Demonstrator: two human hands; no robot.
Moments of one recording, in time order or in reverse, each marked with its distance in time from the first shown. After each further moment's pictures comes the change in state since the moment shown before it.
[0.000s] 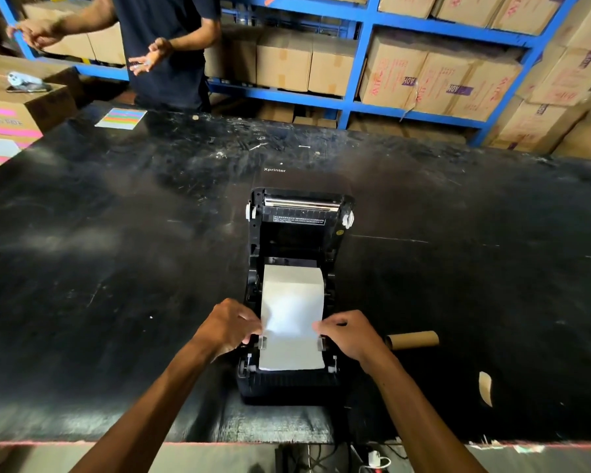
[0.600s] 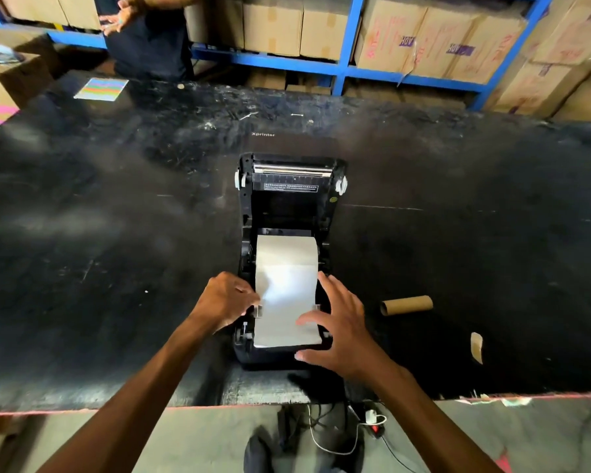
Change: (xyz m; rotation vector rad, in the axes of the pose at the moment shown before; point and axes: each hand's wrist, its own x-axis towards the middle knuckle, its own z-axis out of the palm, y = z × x) left_hand 0.001 -0.005 0.011 0.105 0.106 0.056; right_hand -0.040 0.031 0.016 -0.494 -0.028 -0.586
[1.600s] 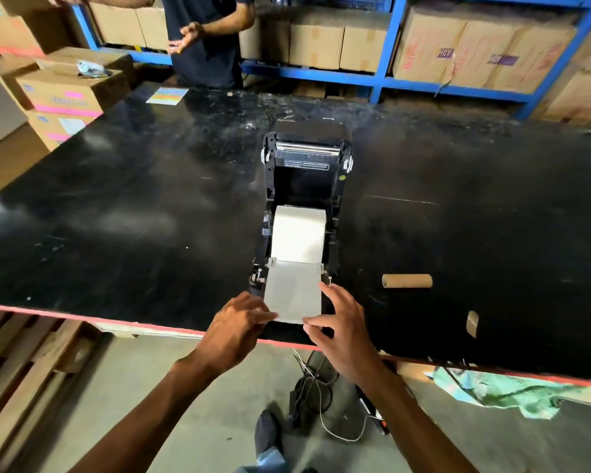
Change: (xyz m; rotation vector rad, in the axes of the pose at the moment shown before) left_hand -0.154 -0.021 0.049 0.417 0.314 0.641; right_hand -0.079 -0.017 0.031 0.080 0.222 -0.033
